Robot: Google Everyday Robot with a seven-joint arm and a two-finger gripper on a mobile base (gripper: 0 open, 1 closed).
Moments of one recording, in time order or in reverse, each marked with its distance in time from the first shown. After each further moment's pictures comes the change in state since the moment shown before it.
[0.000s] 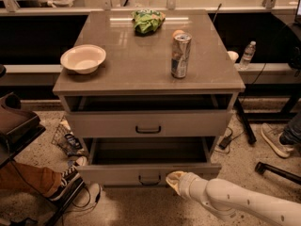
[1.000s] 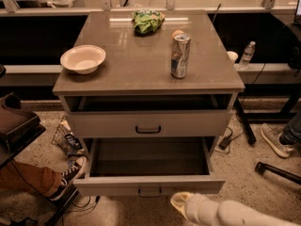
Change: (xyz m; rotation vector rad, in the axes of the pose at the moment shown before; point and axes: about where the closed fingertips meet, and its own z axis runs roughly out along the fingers) arm 0.034 0.062 -0.055 -0.076 0.019 0.041
